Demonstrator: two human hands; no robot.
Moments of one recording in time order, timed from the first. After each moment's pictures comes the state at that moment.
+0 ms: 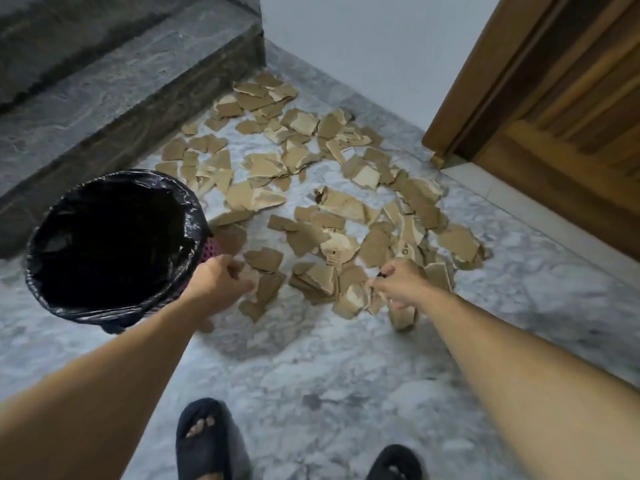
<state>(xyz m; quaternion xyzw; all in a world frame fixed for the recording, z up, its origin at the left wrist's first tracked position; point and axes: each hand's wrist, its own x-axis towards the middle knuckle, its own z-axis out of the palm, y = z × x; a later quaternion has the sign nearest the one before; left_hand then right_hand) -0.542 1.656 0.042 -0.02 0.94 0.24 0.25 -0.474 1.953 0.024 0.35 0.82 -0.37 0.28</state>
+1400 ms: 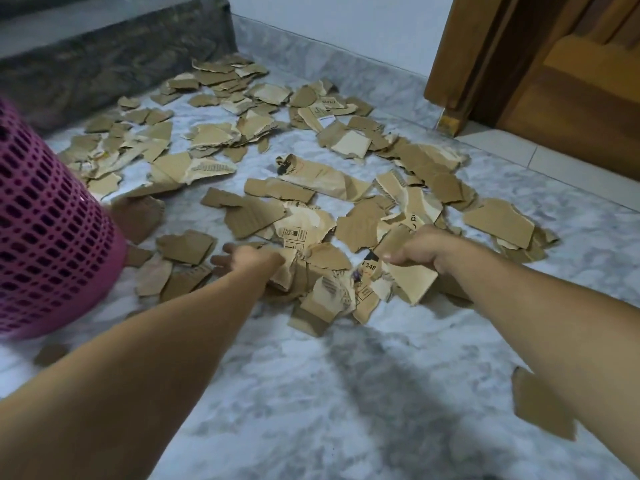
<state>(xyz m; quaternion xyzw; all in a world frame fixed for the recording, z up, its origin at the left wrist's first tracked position) -0.585 1.853 -0.329 -0.32 0.87 0.32 0.21 -0.524 2.117 -0.286 0.35 0.83 -0.39 0.19</state>
